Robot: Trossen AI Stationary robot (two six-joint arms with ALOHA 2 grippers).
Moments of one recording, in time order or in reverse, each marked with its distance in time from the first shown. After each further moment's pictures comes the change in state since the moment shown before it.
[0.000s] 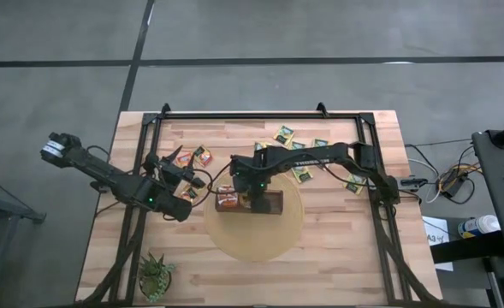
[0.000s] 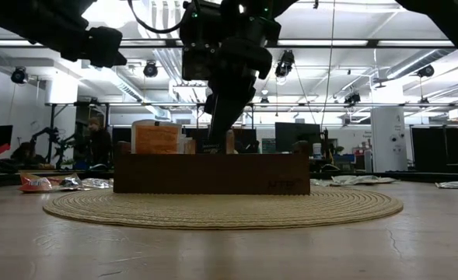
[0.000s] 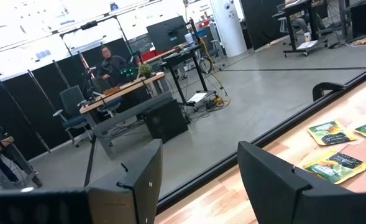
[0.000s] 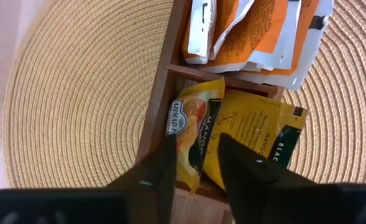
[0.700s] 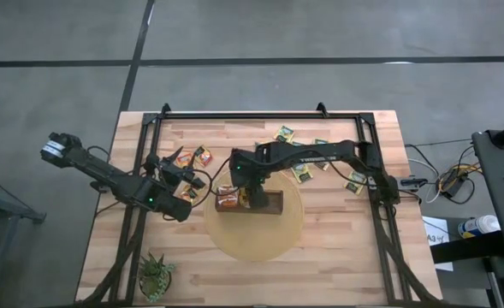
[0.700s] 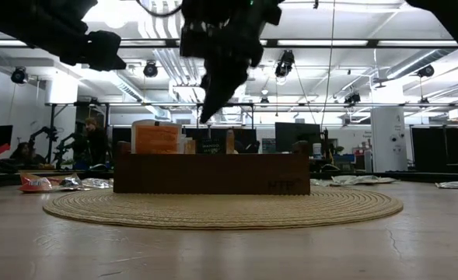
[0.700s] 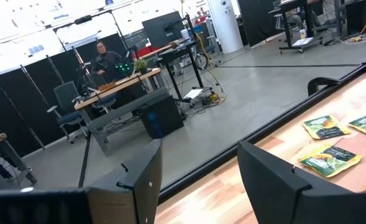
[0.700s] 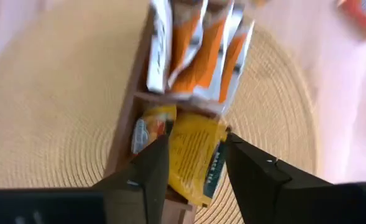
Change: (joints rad) left arm 0.000 0.000 -0.018 0.000 0.027 -0.024; right arm -0.001 -0.053 0.044 0.021 0.123 -0.046
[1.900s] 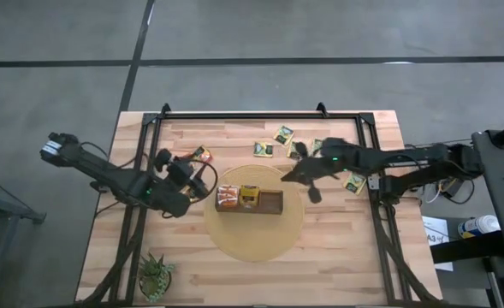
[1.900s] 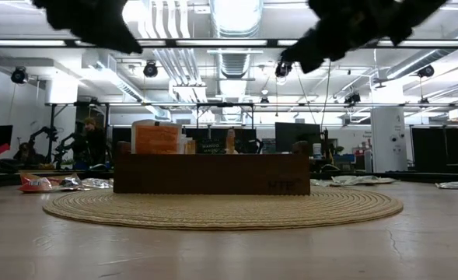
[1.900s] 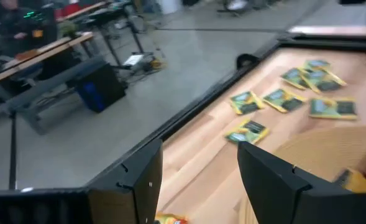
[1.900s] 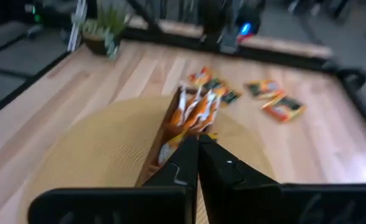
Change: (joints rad) left arm -0.003 -0.007 0.206 0.003 0.328 0.198; right arm -0.085 -0.951 -1.206 1.017 -0.162 0.033
